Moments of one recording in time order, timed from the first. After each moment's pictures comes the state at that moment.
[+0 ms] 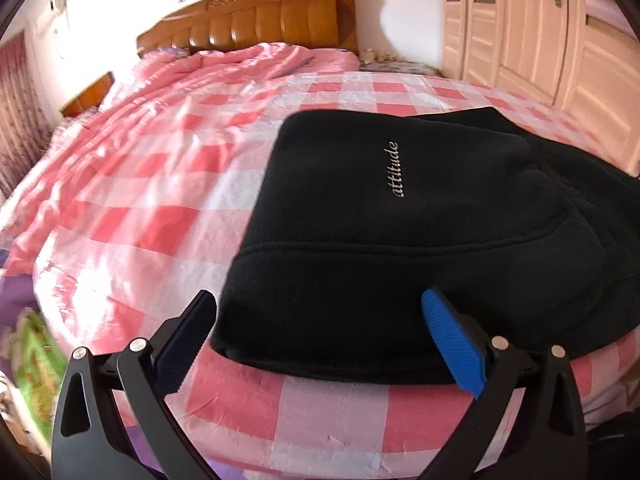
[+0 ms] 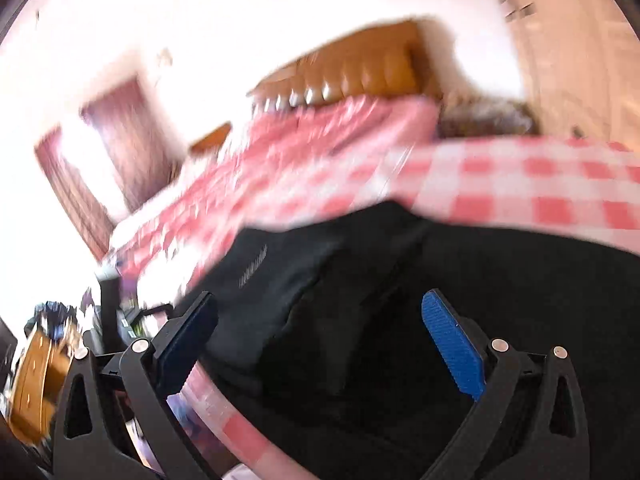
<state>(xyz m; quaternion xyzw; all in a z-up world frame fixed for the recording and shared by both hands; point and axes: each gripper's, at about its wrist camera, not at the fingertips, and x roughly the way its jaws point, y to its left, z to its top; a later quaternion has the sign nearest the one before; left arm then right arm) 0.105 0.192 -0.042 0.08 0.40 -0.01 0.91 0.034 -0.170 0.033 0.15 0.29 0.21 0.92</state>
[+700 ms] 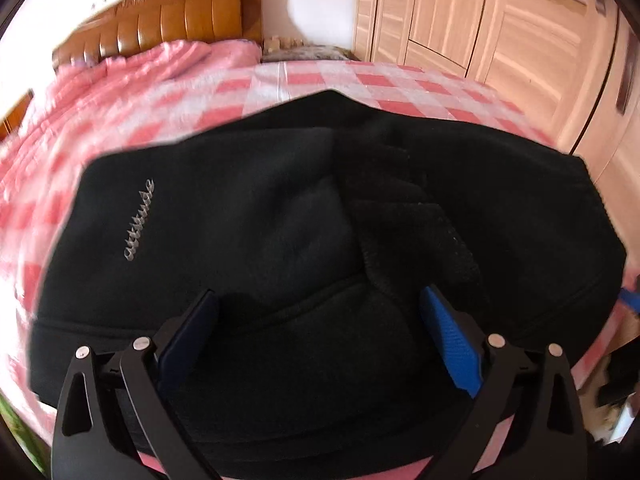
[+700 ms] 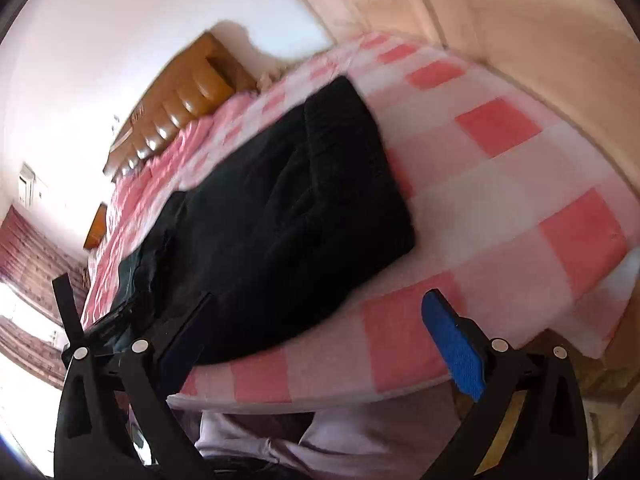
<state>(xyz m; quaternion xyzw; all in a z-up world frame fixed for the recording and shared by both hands) 0.128 0.062 -0.052 0.06 0.43 -0.18 0.88 -0.068 -0.328 -0.060 0.34 0.39 -0.01 0.85</state>
